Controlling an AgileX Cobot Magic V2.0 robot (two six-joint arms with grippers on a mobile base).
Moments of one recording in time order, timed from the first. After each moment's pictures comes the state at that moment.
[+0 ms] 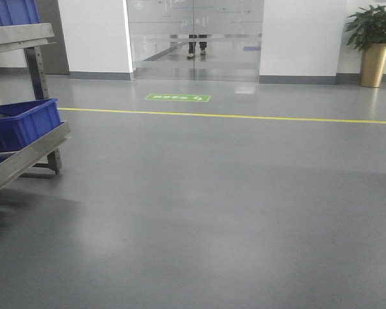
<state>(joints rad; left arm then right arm) 0.01 0.00 0.00 -0.06 0.05 0.10 -0.07 0.00 0.00 0.10 0.08 -0.08</state>
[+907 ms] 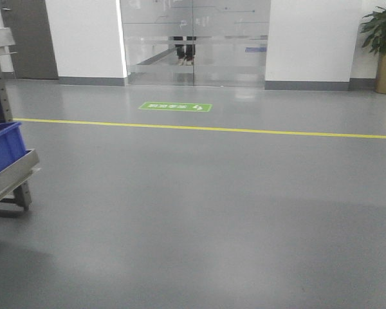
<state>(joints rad) 0.01 0.00 0.00 -0.06 0.05 0.10 -0.10 0.00 0.00 0.10 0.08 -0.08</state>
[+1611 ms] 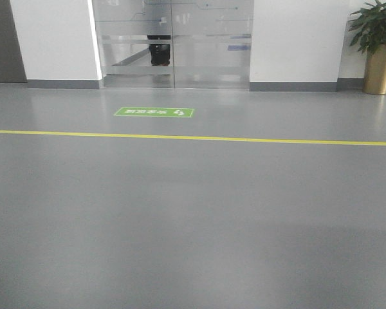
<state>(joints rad) 0.01 0.00 0.00 -0.06 0.05 0.10 -0.05 0.00 0.00 0.10 0.08 -0.08</state>
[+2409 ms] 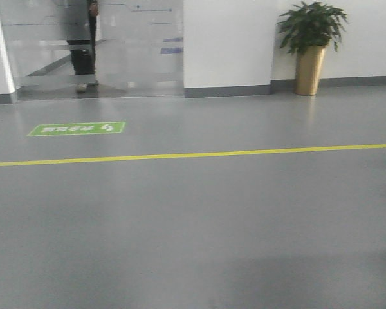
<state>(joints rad) 0.01 0.00 0.00 -0.06 0.05 0.10 -0.05 0.00 0.00 0.10 0.08 -0.08</state>
